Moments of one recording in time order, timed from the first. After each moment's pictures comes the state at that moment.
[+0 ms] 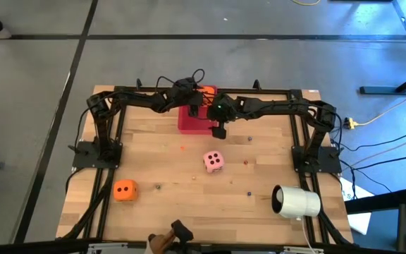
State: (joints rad) left arm 0.60 1.82 1.03 0.40 -0.06 0.77; right arm -0.30 1.82 1.24 -0.33 -0.02 -0.27
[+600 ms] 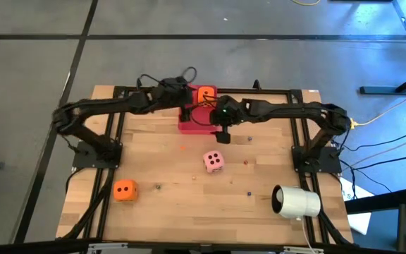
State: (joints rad) left arm 0.48 1.38 1.03 -0.06 -0.08 0.53; right arm -0.21 1.69 1.24 -0.42 -0.04 -0.28
